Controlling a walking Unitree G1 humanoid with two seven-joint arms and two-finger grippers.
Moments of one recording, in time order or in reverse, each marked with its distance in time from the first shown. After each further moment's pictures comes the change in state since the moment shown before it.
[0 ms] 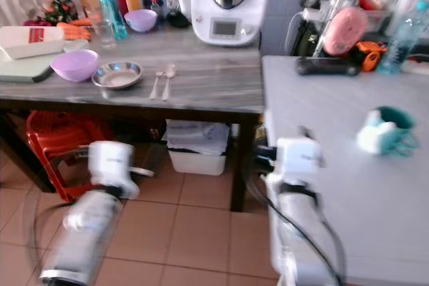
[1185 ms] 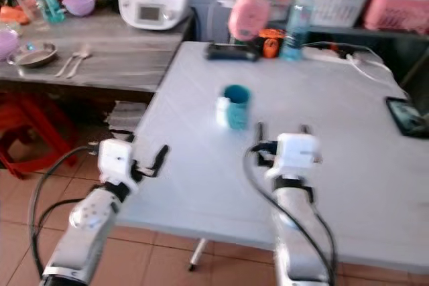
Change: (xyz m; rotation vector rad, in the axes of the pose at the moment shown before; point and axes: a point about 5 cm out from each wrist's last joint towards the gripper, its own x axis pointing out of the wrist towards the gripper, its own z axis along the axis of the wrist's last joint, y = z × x) left arm 0.001 0.008 0.003 0.015 0.004 0.012; right arm 0.009 0.016 0.004 0.051 -0.018 0.015
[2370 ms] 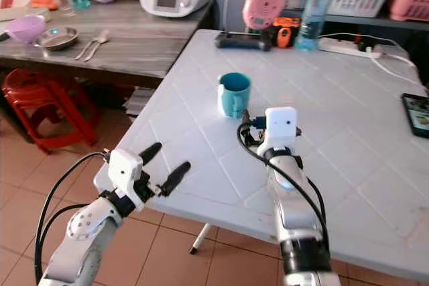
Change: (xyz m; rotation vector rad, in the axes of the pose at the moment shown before) left arm -0.020 -0.024 0.003 -0.094 -0.039 -0.376; right arm 0.055 0.009 -0.008 0.013 0.099 0.157
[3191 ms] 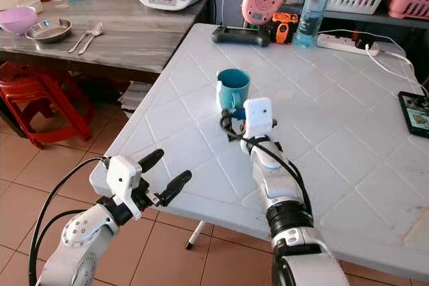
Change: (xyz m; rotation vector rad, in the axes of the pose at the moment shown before) left arm -0.008 -0.007 -0.003 -0.012 0.021 -0.038; right arm 0.035 0.018 -0.013 -0.044 0.086 0.128
